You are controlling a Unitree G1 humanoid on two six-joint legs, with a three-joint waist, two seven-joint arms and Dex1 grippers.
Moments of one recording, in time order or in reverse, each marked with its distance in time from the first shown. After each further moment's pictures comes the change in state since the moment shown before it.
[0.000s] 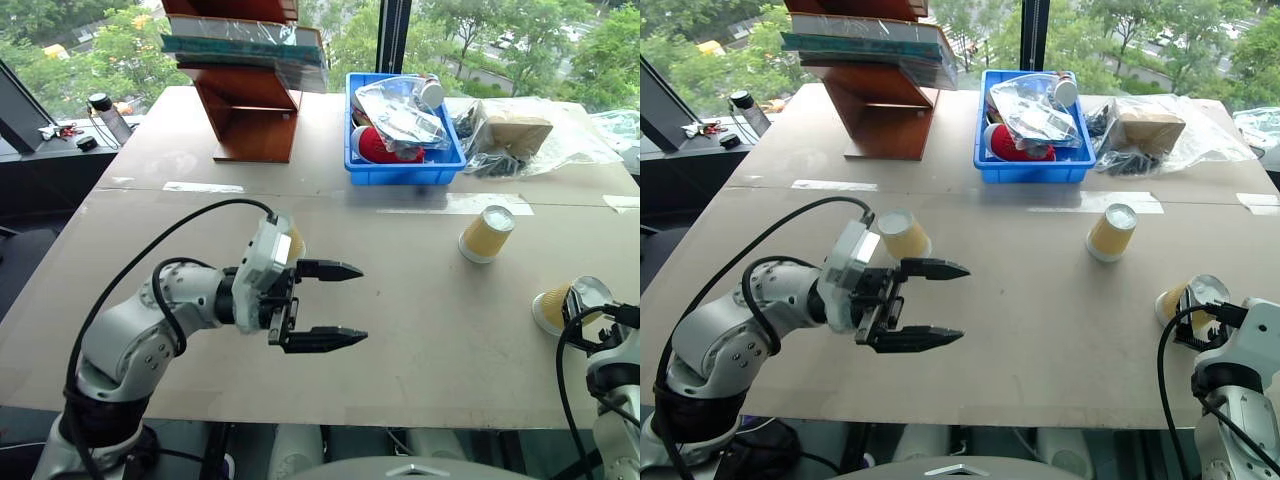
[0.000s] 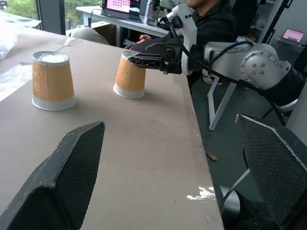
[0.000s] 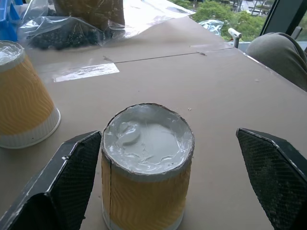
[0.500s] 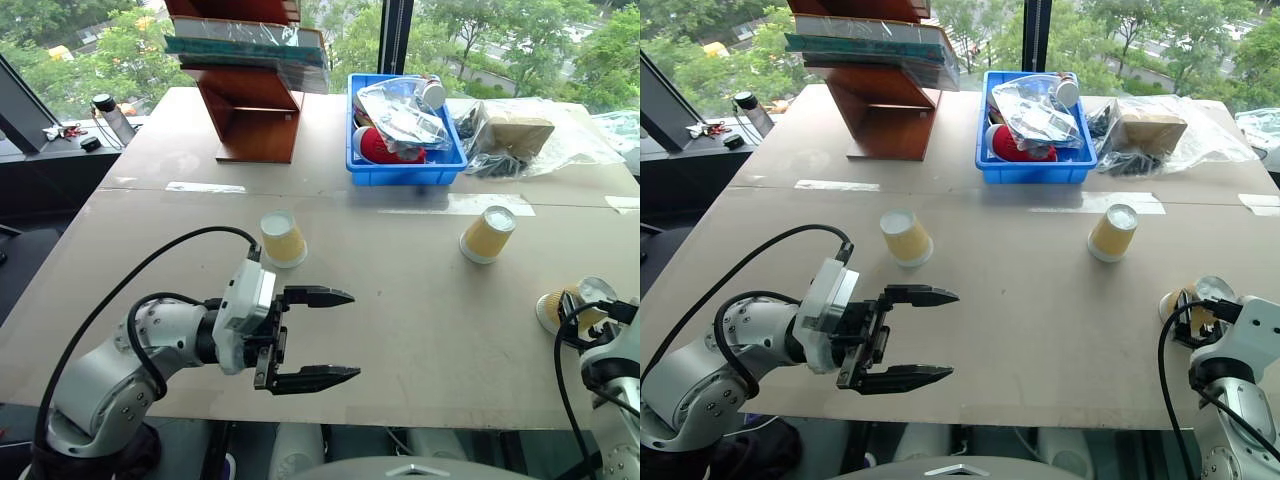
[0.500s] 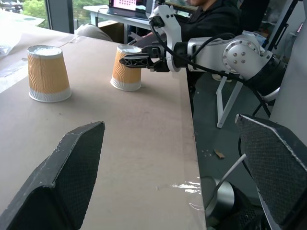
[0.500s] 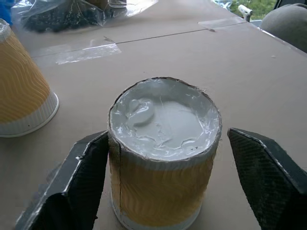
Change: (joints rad) left arm 0.146 0.035 0.059 -0.078 0.000 -0.083 0.017; right arm -0.027 -0.025 0.003 0.053 0.025 0.009 0.000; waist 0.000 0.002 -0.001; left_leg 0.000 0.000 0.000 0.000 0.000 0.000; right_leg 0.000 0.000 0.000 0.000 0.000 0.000
